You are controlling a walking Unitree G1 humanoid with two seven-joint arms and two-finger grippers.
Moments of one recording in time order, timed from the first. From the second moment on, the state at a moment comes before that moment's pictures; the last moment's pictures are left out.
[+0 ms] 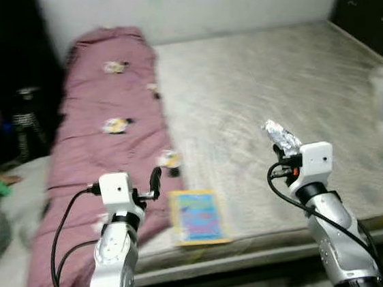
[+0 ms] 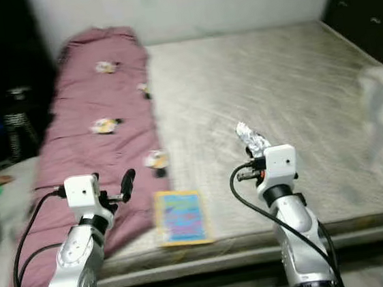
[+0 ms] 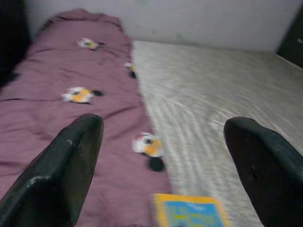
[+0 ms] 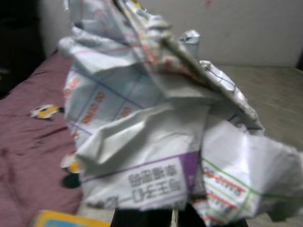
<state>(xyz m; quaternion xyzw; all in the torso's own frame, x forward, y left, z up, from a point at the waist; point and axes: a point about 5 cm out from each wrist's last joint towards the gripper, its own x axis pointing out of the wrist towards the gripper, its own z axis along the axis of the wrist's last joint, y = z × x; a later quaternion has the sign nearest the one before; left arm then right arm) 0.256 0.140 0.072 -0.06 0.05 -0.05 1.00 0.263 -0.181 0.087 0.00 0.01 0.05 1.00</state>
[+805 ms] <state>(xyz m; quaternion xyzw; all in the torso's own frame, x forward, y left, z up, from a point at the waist) 0.255 0.153 0.072 -0.04 0.04 -0.01 1.00 0.268 -0.161 0.094 0.00 -0.01 0.09 1.00</state>
